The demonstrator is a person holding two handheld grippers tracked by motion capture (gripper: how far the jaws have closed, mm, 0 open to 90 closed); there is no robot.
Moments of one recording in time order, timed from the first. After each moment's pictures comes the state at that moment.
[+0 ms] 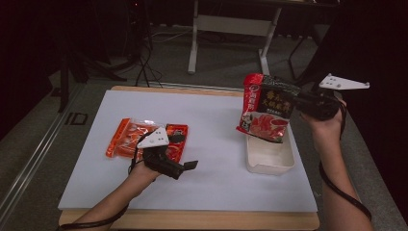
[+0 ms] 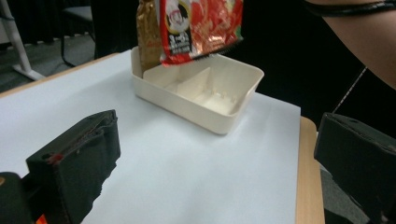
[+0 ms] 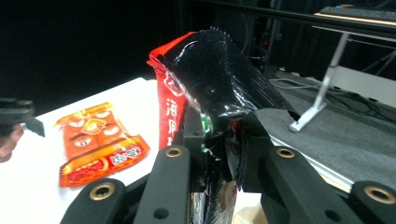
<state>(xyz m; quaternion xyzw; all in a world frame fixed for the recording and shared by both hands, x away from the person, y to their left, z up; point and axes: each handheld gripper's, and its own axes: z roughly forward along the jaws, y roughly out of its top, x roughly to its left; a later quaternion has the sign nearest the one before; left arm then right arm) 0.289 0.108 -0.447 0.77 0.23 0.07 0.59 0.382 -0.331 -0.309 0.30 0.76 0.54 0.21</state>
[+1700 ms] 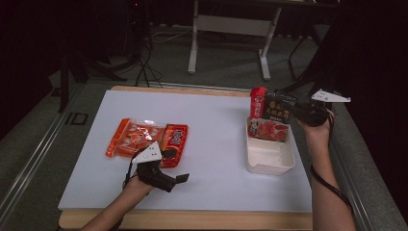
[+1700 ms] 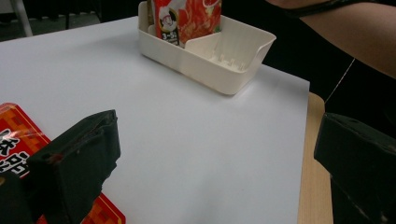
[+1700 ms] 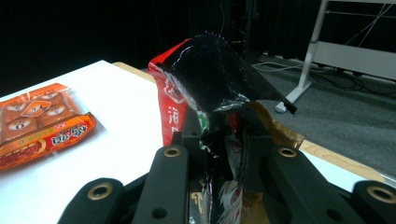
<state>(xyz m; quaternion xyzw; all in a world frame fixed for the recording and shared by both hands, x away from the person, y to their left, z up) 0.274 0.124 -0.497 0.77 0.26 0.06 0.58 0.438 -0.377 -0.404 0.34 0.74 0.54 0.20</state>
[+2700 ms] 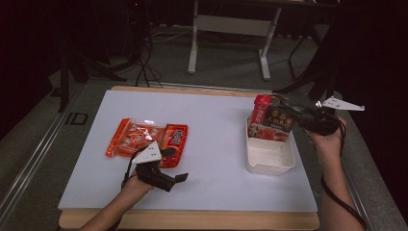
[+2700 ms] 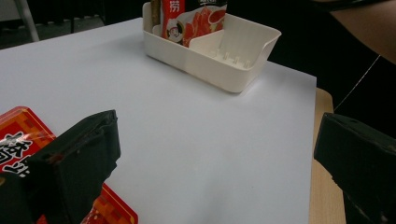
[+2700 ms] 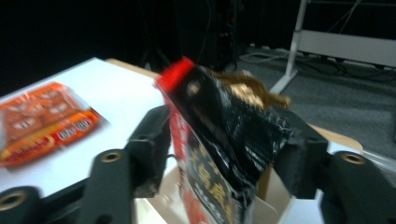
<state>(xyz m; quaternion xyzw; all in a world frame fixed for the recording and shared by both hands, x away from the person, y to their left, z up) 0.276 0.127 -0.499 0.77 0.25 0.08 0.58 0.397 -0.387 -0.389 0.37 0.73 0.53 0.21</state>
